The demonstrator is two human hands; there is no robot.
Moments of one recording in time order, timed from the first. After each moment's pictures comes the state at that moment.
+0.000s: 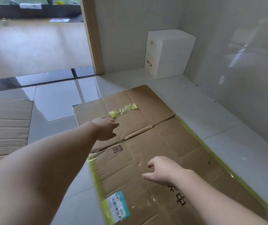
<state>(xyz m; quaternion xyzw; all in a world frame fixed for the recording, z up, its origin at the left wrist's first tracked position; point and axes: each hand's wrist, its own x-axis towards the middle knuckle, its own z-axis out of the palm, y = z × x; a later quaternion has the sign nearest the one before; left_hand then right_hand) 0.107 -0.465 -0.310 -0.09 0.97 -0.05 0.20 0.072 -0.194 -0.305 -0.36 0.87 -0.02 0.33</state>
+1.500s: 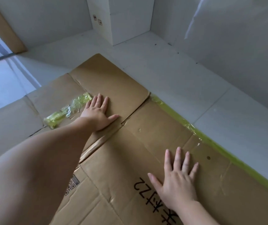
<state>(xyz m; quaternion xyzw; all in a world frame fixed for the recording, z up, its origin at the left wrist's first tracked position) -0.125 -0.472 -0.491 -0.12 0.98 0.03 0.13 -0.017 -0.145 -0.493 -0.11 0.97 0.04 0.20</state>
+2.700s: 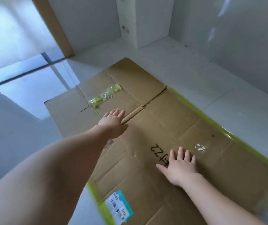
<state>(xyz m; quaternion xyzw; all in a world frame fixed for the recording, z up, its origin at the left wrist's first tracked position) 0.020 -0.418 -0.424 -0.11 0.98 0.04 0.17 0.045 -0.137 -0.449 -0.15 0.93 0.09 0.34</state>
